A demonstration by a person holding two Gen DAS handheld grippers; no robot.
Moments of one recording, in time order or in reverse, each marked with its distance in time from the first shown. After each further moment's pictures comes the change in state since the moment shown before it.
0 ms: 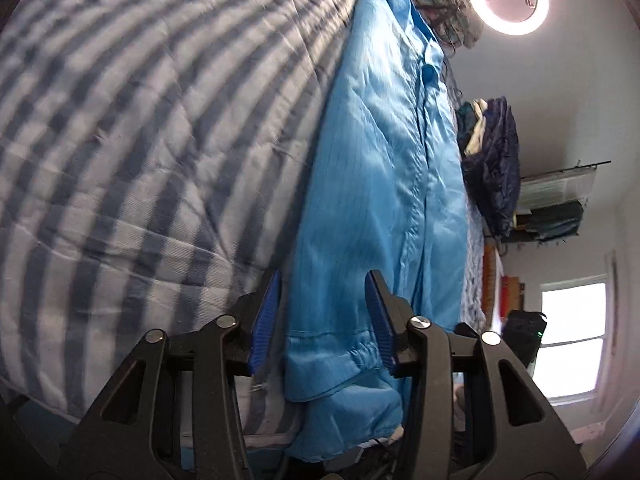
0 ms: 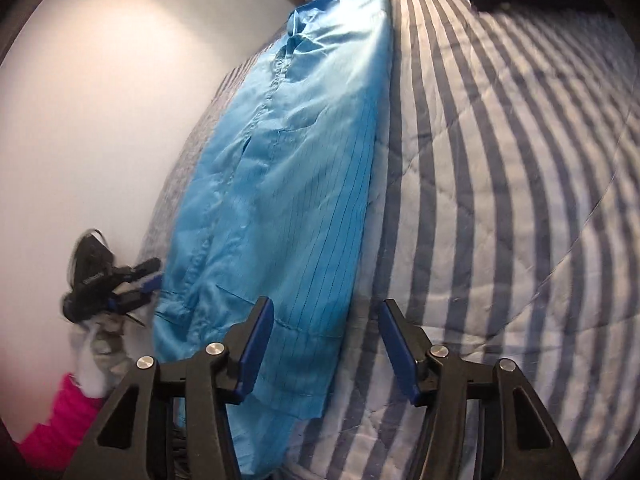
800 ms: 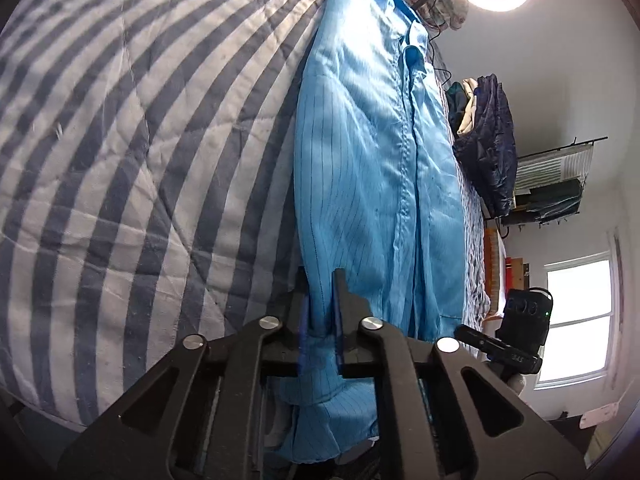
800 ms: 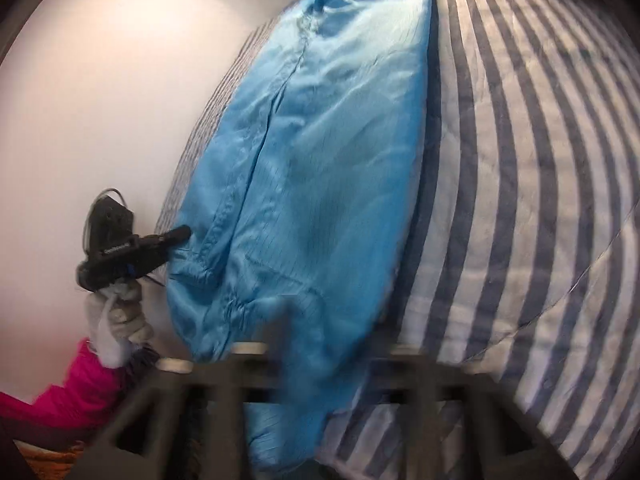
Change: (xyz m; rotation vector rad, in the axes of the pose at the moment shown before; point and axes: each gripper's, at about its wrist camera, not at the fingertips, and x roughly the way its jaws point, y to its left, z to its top) left arm 0.005 -0.011 -0.009 0.060 0.012 0.010; right arm 0.015 0.018 -0.010 -0.032 0.161 0.105
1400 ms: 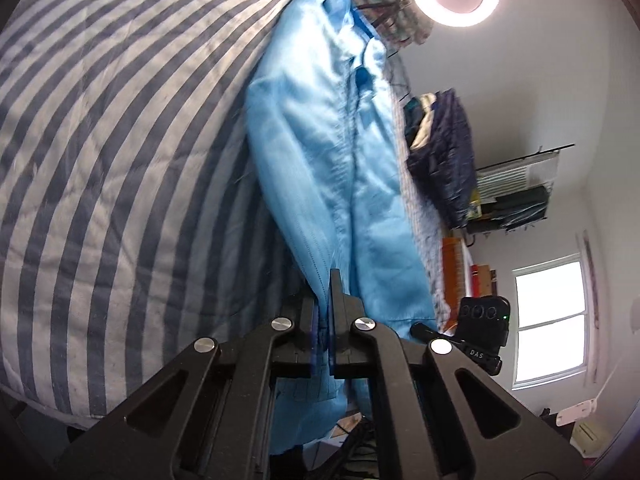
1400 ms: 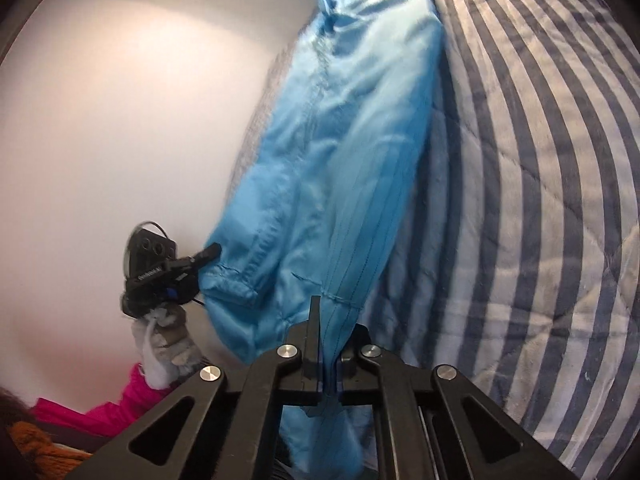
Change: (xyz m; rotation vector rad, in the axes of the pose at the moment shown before) left arm -0.024 -0.034 0.012 0.029 -0.066 -0.139; right arm -0.012 -0.001 0.000 0.073 -0.091 0.210
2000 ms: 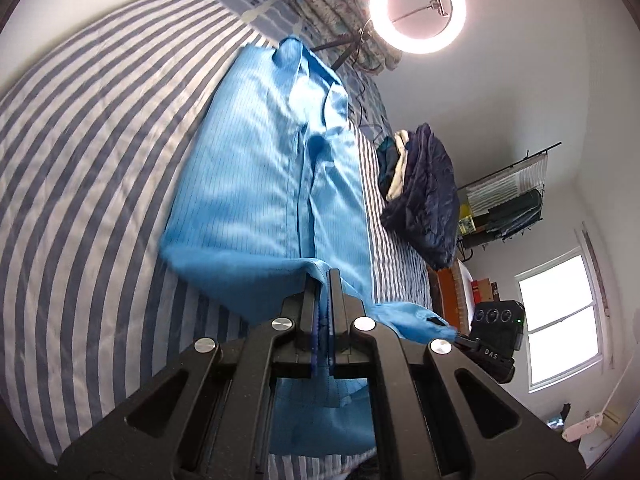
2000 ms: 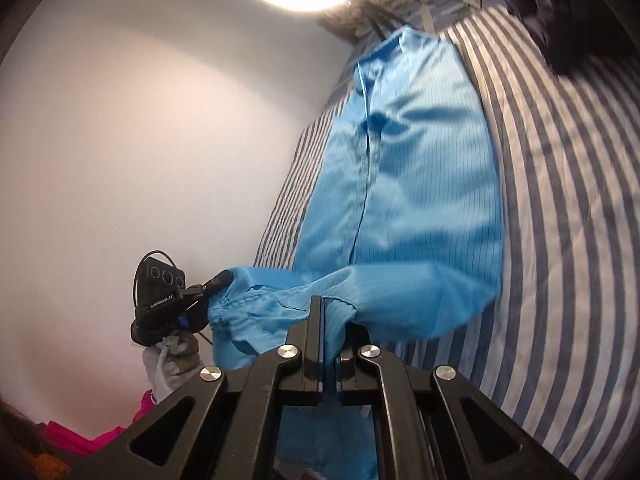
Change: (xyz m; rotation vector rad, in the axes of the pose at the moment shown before) left arm 0.019 -0.054 0.093 0.098 -0.104 -0.007; right arm -0.024 0.034 0.097 -0.075 -0.182 -0.002
